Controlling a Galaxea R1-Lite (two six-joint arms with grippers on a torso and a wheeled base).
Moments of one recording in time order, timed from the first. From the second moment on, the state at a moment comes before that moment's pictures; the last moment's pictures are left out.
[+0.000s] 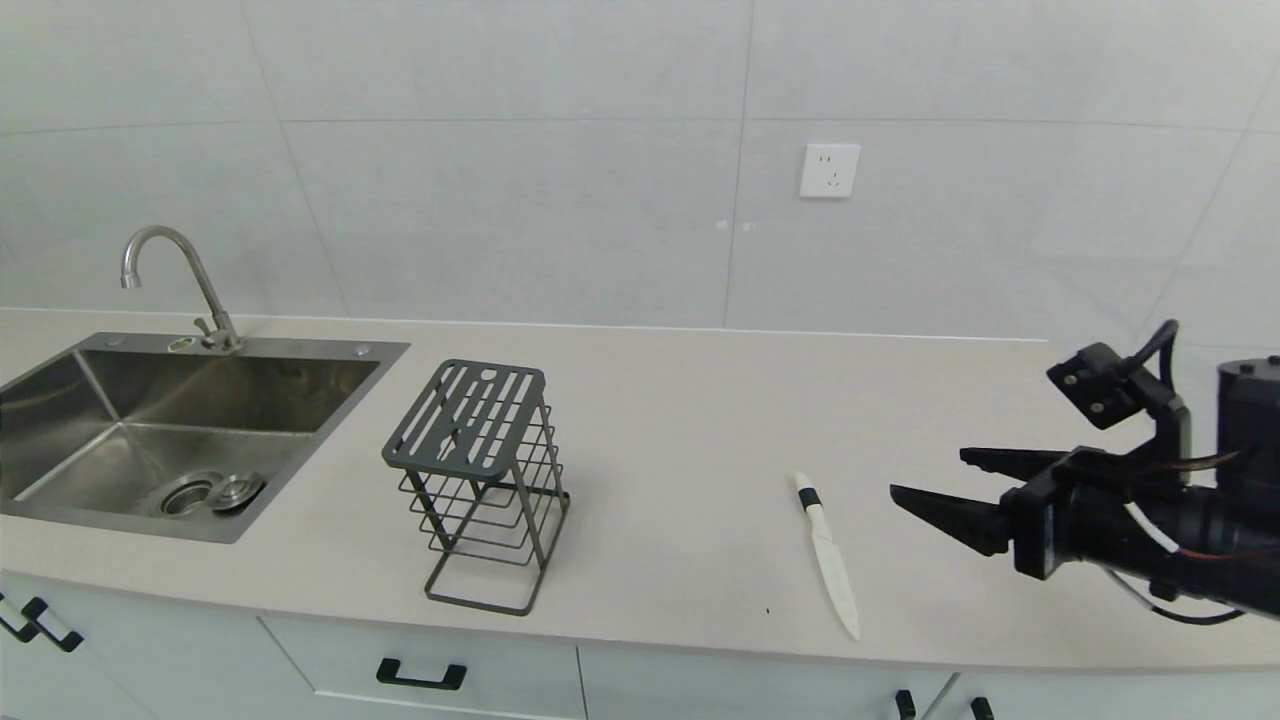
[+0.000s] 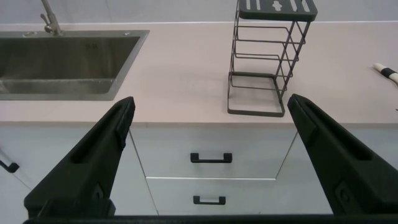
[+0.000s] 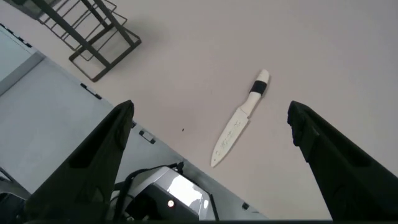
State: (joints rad) left arm 0.00 0.00 0.00 0.00 -0.07 0.02; right arm 0.32 1.48 -0.45 -0.56 0.26 0.02
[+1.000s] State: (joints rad) left arm 0.00 0.00 0.00 0.00 -0.07 0.03; right arm 0.53 1.73 -0.59 -0.56 -0.04 0.23
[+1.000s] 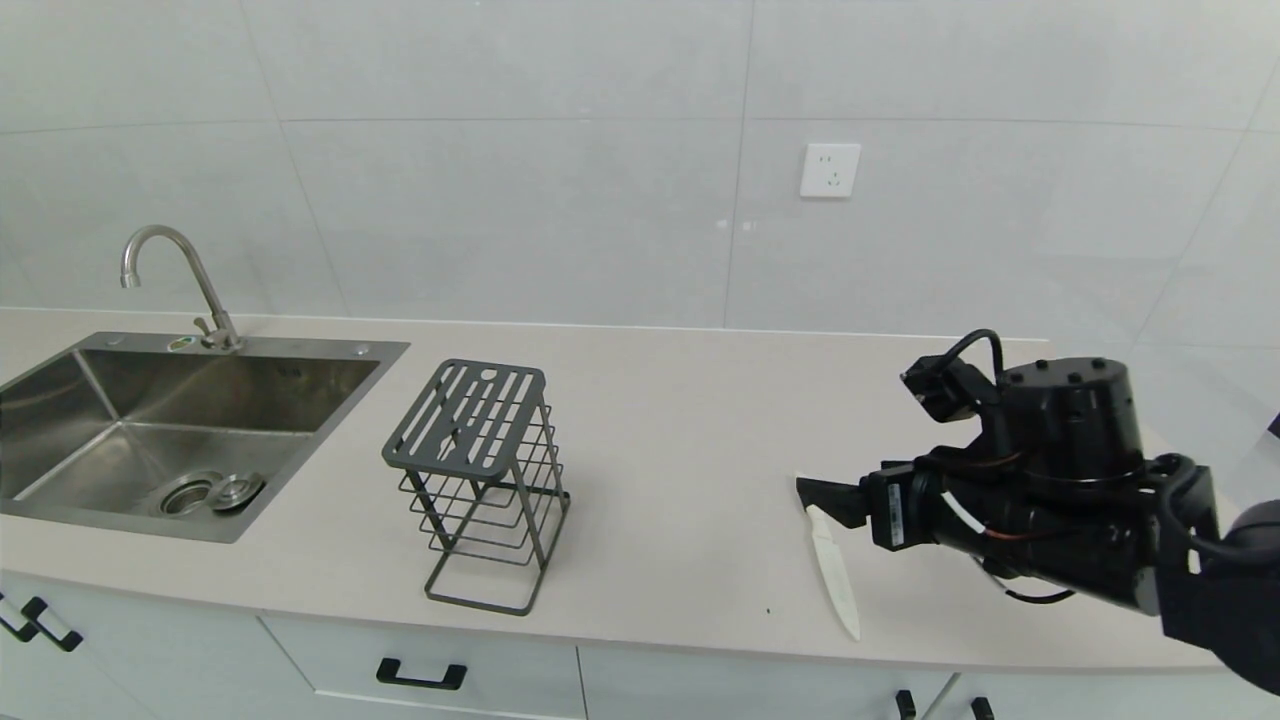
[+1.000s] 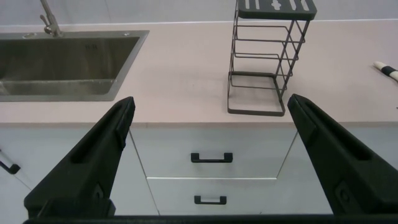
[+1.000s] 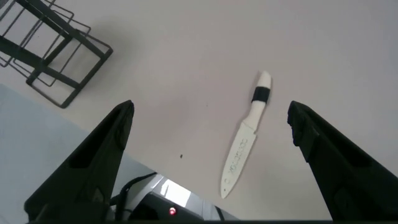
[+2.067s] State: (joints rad) left arm 0.00 0.00 0.00 0.00 -0.07 0.02; right arm 0.46 2.08 -0.71 -0.57 -0.15 0.23
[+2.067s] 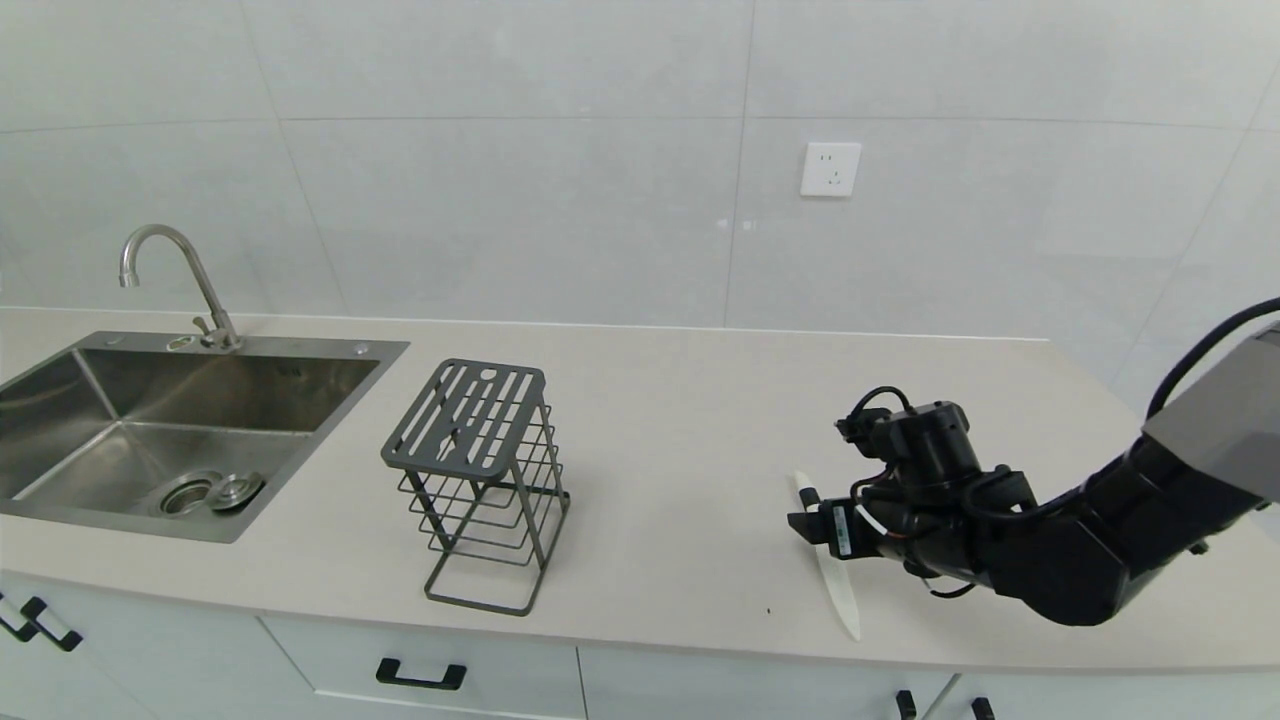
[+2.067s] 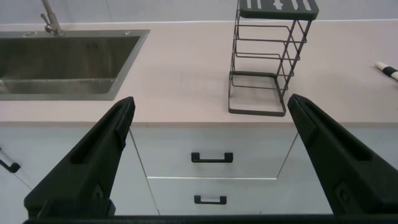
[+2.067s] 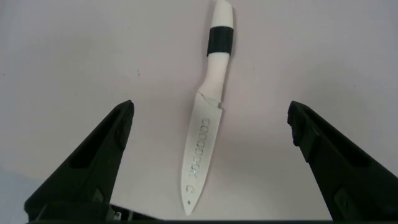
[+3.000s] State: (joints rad) left arm 0.00 0.00 0.00 0.00 -0.07 0.02; right arm 0.50 2.22 -0.79 -0.57 -0.23 0.23
